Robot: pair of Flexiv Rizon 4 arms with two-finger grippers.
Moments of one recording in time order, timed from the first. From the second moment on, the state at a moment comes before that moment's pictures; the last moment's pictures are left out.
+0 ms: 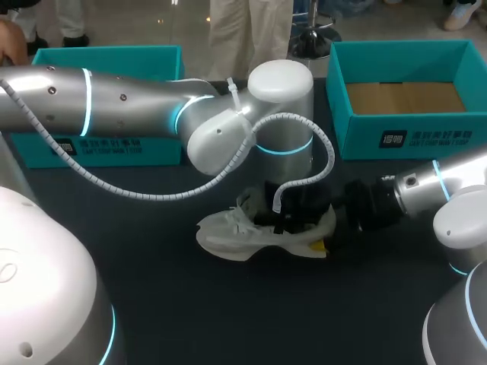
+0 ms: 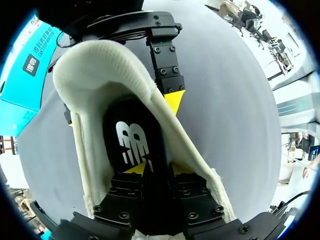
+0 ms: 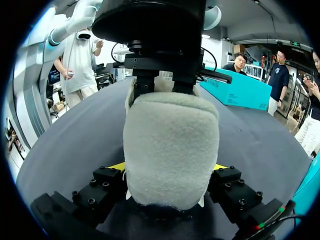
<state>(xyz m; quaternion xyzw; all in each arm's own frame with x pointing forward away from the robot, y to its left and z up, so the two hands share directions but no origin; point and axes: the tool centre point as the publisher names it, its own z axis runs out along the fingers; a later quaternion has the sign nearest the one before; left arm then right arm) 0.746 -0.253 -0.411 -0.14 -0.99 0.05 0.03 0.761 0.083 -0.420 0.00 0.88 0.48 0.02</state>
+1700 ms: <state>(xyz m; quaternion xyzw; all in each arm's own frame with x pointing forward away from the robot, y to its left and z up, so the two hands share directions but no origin) 0.752 -0.232 -0.367 -0.05 -0.98 0.18 0.01 0.763 0.085 -0.418 0.00 0.88 0.48 0.02</state>
